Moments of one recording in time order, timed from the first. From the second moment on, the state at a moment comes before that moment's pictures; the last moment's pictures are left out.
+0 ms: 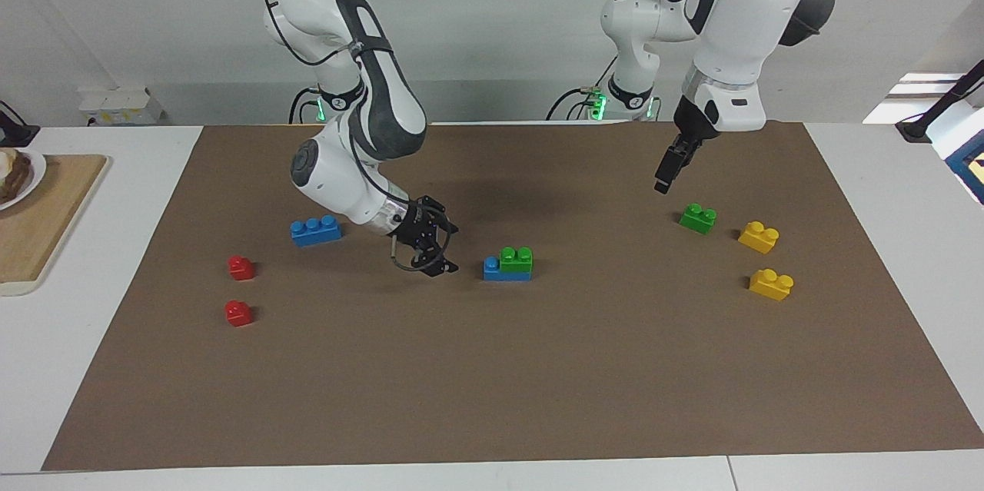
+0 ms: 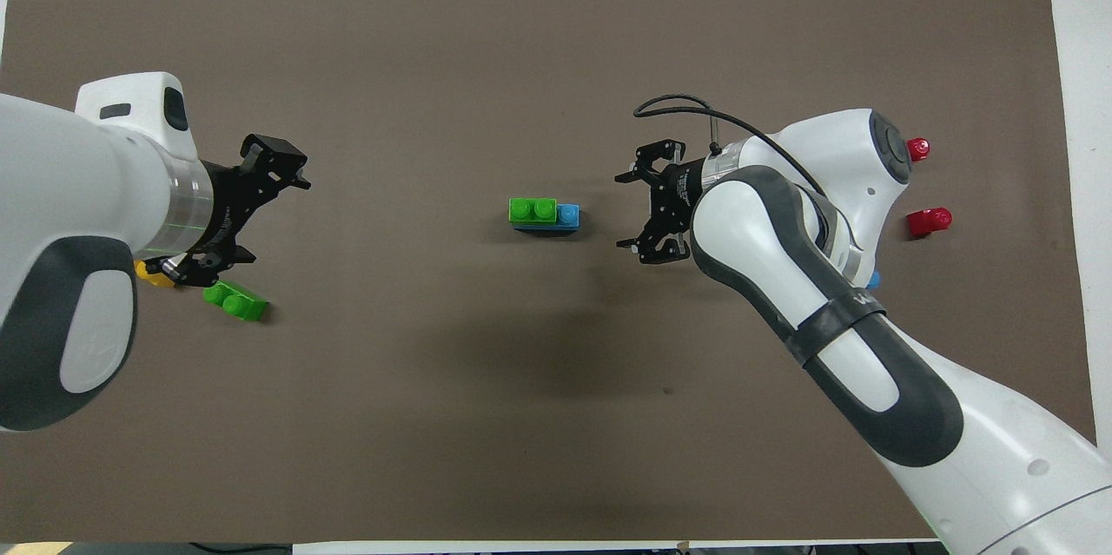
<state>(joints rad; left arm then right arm) -0.19 -0.10 -0.11 -1.92 -0.04 1.93 -1.15 0.33 0.33 0.02 -1.92 0.84 2.30 1.37</state>
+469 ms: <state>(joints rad) -0.34 0.01 -0.11 -1.94 -0.04 2.07 -1.77 0.41 0.40 0.02 -1.92 0.89 2.46 1.37</state>
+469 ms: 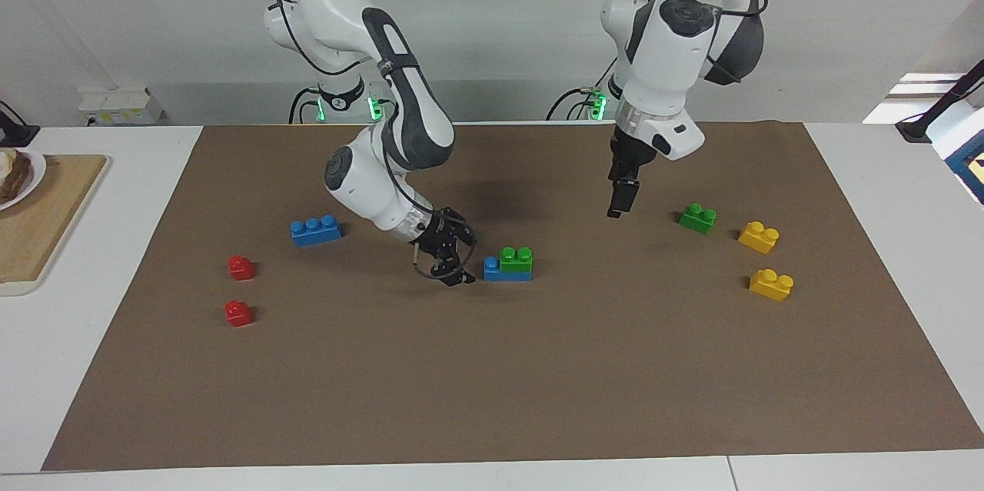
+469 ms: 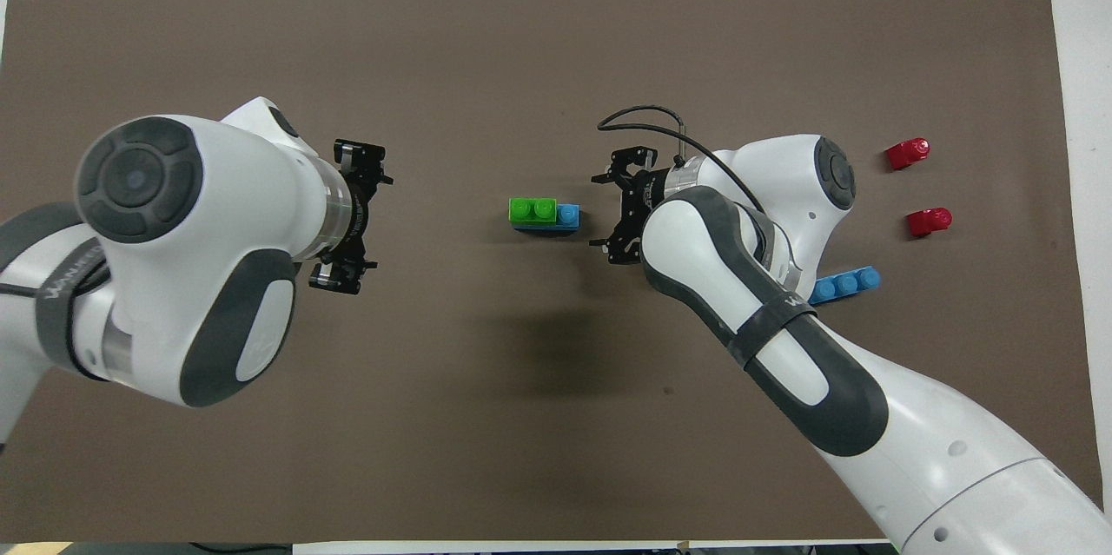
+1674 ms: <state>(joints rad) -0.52 0.37 -0.11 -1.73 -0.04 2.18 -2.28 0.48 0.46 0.02 -1.92 0.92 2.58 1.37</state>
